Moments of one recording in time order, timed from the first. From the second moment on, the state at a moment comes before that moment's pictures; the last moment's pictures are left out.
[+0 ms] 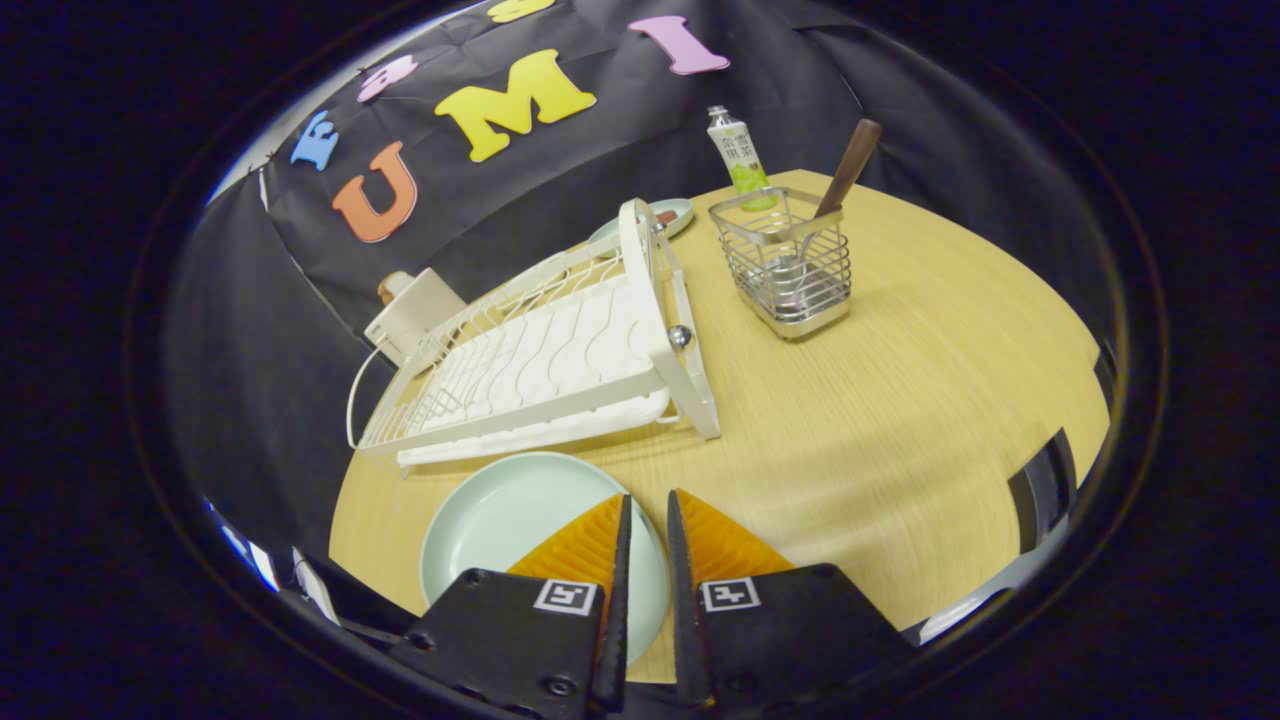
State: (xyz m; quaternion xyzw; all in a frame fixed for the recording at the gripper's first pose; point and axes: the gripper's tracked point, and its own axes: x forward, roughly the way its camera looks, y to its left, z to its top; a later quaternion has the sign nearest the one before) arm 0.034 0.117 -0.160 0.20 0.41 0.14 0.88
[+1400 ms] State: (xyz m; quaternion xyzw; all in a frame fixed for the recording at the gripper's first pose) arm 0.154 -0.057 -0.087 0.08 0.12 0.03 0.99
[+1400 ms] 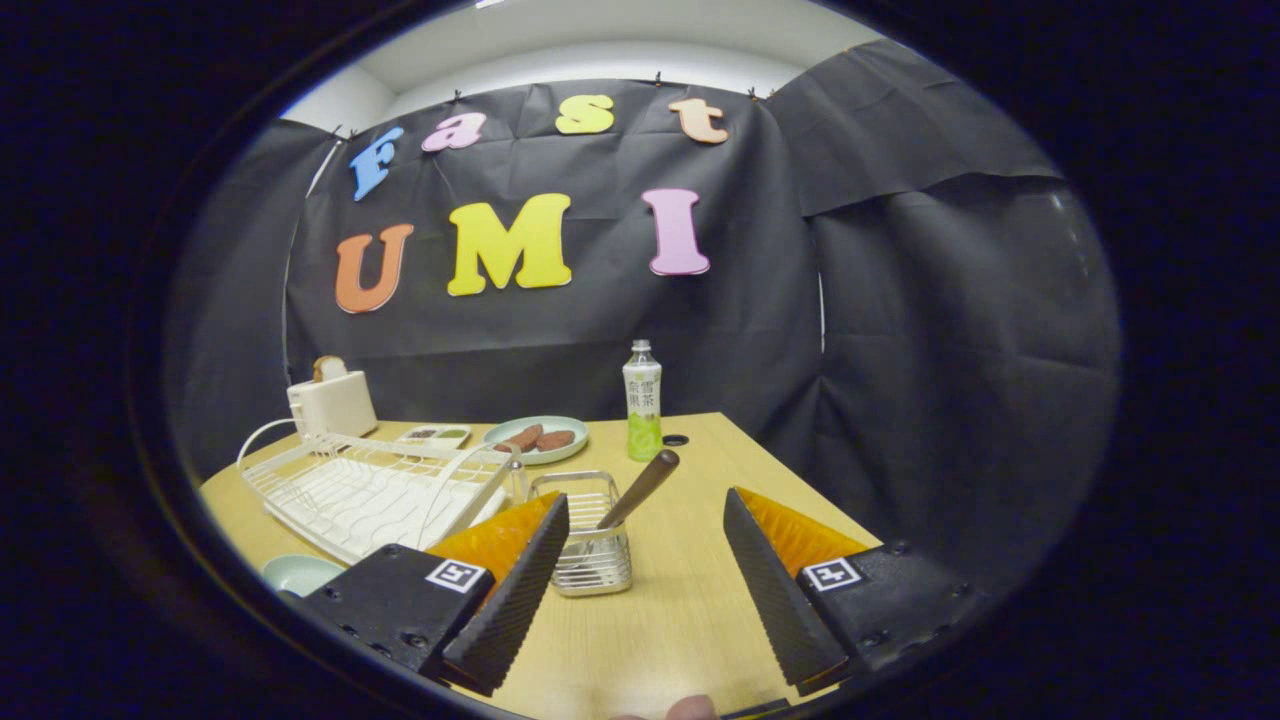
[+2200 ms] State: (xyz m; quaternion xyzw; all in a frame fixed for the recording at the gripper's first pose) arm 0.203 -0.034 -0.079 0.13 0.13 0.07 0.98
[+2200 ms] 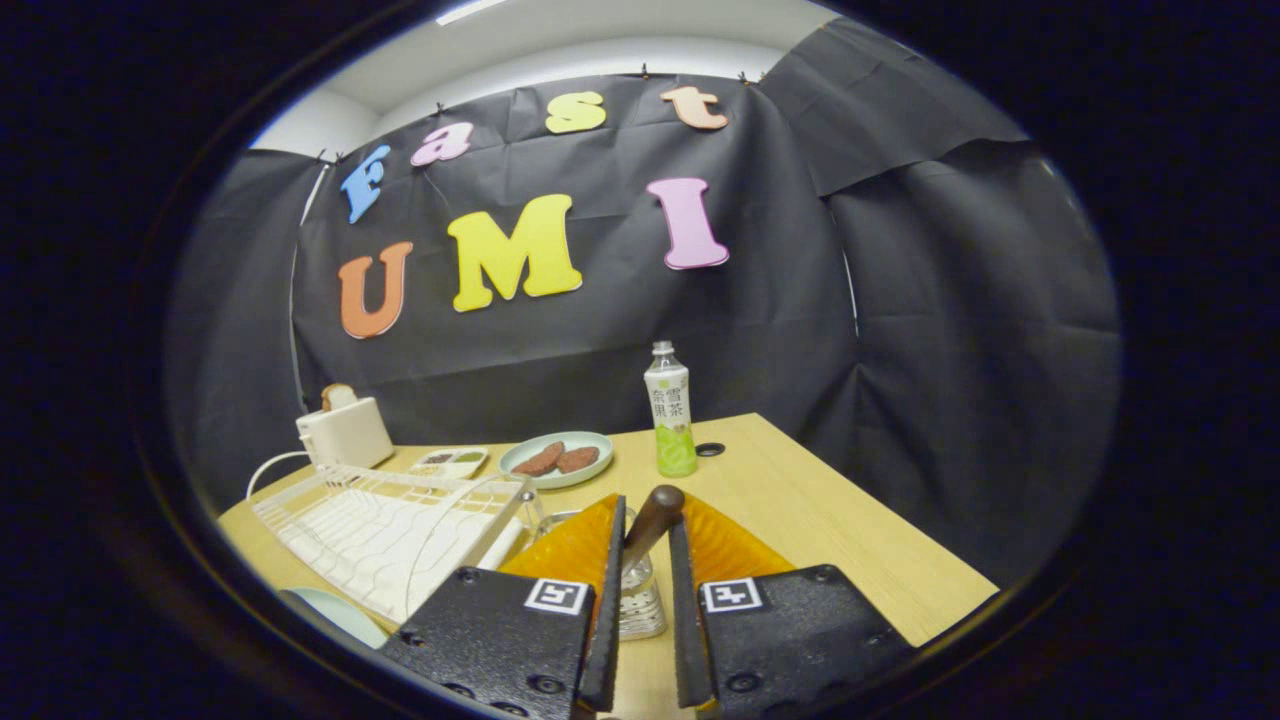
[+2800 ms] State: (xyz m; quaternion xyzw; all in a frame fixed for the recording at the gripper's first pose) arm 0.204 -0.019 -0.030 0.11 0.10 0.07 0.99
